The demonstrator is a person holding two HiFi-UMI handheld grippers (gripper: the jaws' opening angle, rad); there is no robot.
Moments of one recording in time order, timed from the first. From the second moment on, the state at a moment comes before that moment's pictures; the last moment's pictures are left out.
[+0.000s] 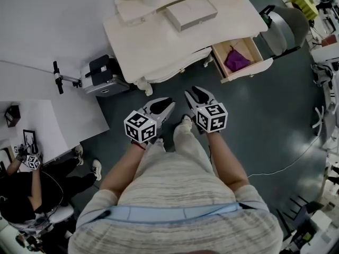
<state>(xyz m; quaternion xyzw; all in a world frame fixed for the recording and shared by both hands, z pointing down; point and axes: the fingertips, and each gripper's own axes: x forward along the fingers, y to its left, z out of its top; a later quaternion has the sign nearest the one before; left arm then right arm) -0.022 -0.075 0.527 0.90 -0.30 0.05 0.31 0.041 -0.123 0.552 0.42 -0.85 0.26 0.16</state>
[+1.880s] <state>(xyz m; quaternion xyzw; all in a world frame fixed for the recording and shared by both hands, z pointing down) -0.056 -0.116 0.607 0.83 -0.41 0.08 0.38 0.028 -0.253 0.777 0.34 -0.81 0.25 0.41</state>
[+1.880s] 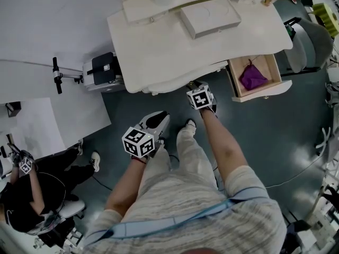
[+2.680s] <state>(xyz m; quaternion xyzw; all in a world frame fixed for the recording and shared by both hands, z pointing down) -0.052 -0.103 0.598 0.83 -0.40 0.08 0.38 0.036 -0.239 0.774 0.34 -0.80 0.22 0.45</state>
